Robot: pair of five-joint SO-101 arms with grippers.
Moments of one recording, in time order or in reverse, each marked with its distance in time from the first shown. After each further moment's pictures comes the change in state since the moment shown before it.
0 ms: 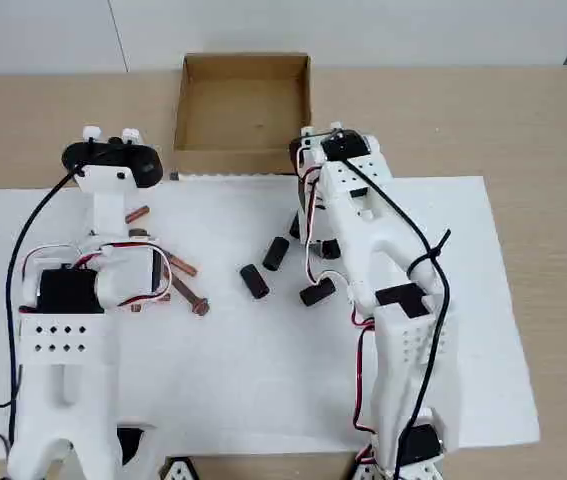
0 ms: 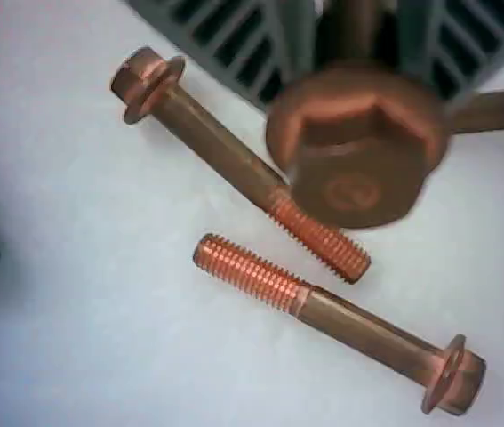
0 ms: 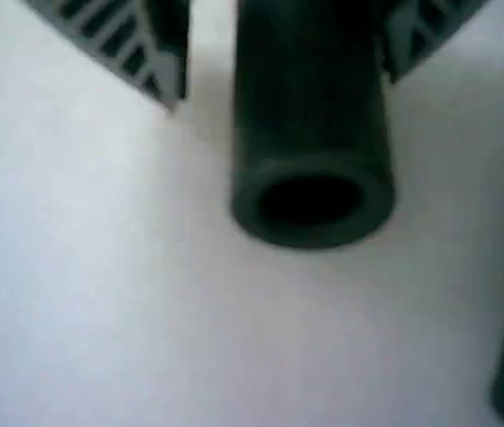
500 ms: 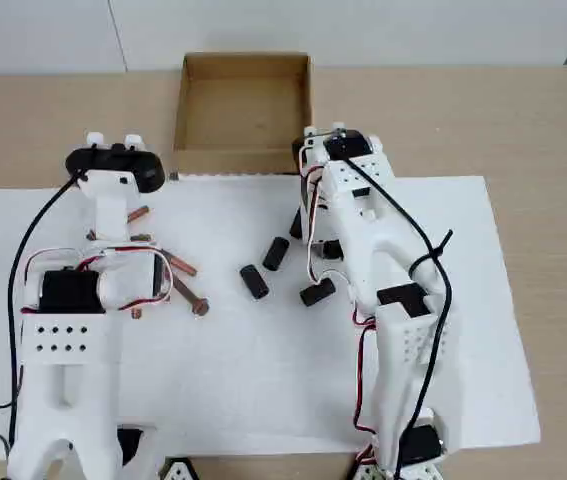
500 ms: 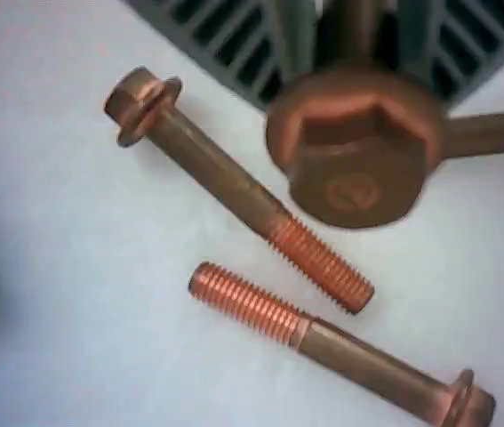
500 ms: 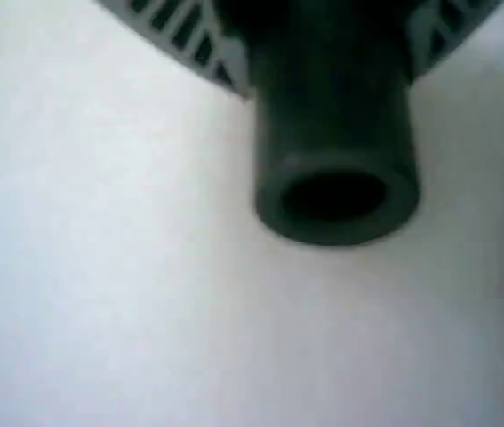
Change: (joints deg) left arm 0.0 0.0 2.3 0.0 0.0; right arm 0.4 0.2 -0.5 0.2 0.0
